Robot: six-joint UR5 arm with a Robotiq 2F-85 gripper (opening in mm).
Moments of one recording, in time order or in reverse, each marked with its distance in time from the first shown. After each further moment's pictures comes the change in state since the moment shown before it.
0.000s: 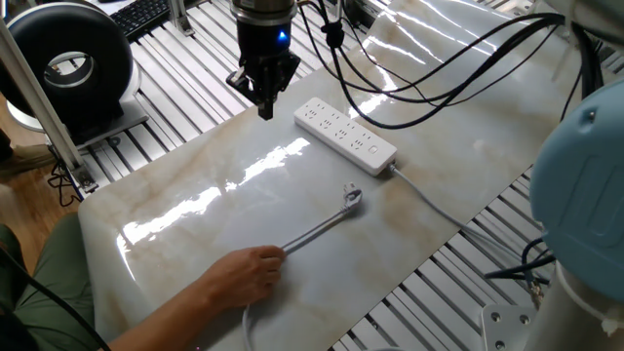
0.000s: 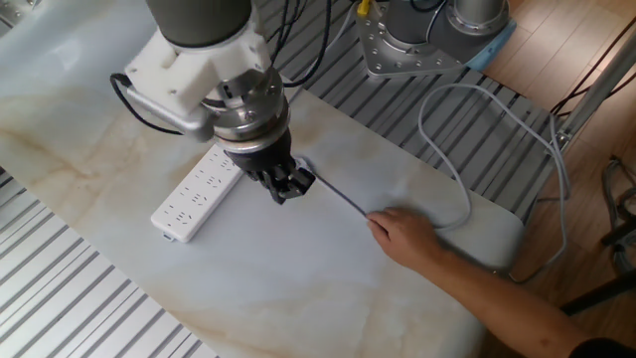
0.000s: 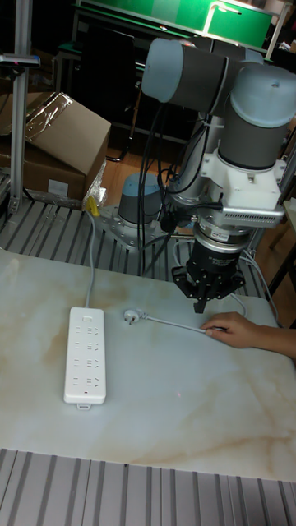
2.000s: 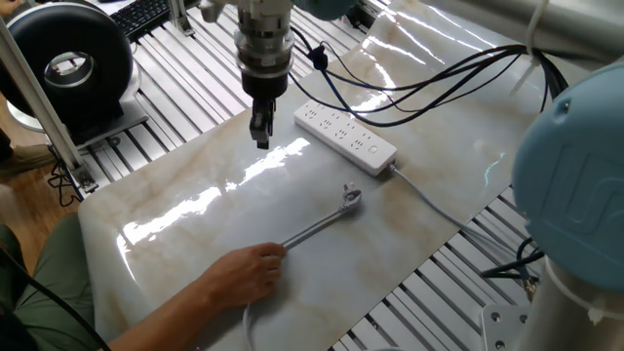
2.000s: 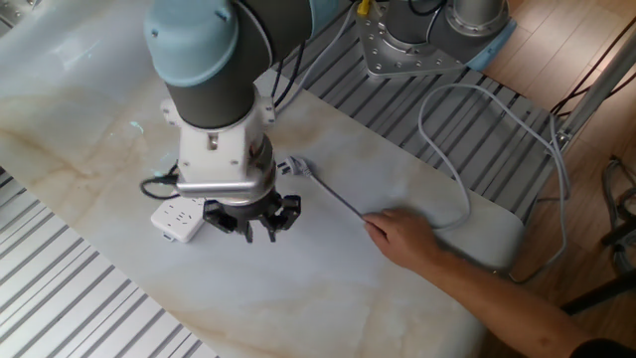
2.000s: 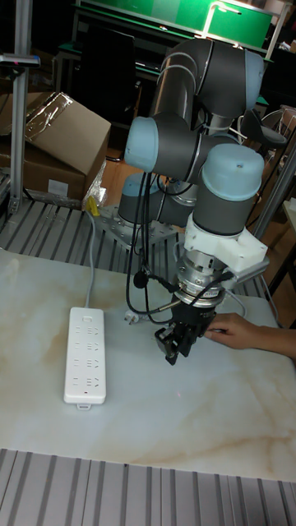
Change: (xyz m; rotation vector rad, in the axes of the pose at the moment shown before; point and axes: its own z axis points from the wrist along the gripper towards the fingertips) arm -0.038 -0.019 0.097 0.025 -0.068 -0.699
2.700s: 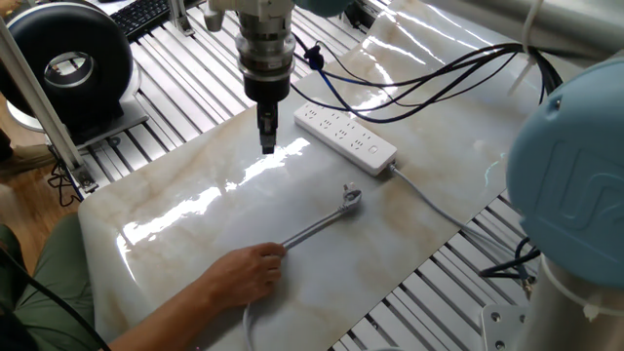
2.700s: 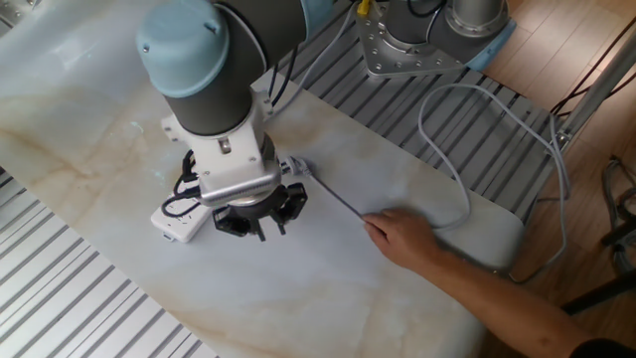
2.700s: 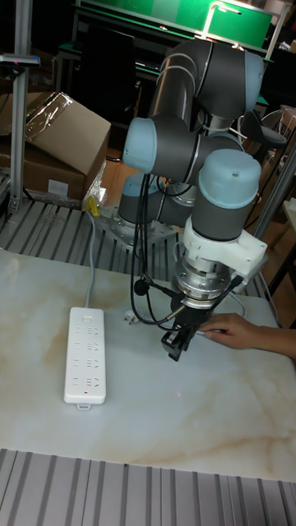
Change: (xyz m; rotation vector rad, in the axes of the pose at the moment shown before) arm 0.006 0.013 0.003 -0.054 0.015 -0.219
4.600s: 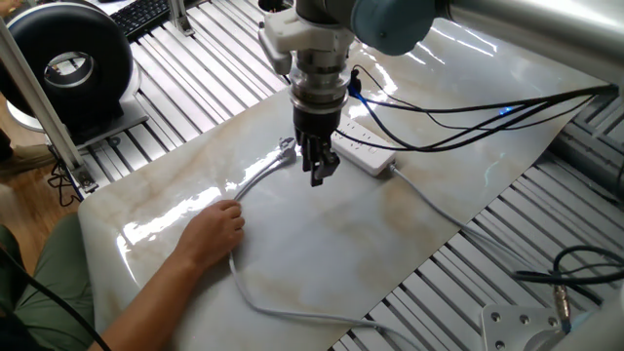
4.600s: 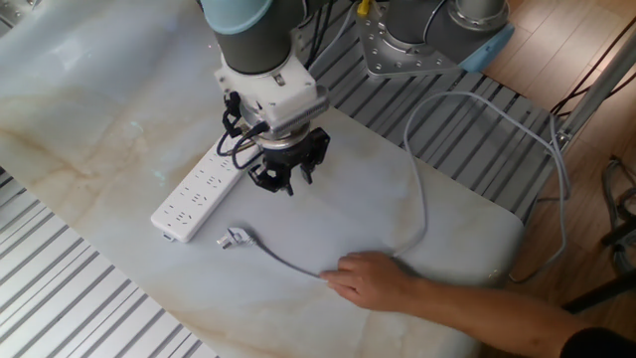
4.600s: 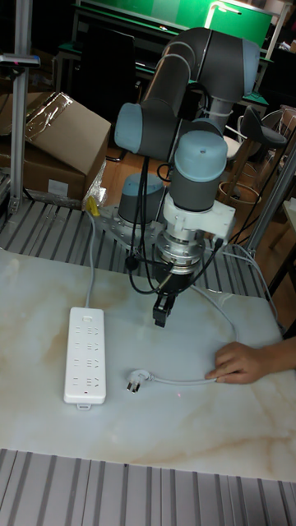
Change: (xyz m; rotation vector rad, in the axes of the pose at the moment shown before) arm 0.078 0.064 0.015 -0.003 0.017 -0.222
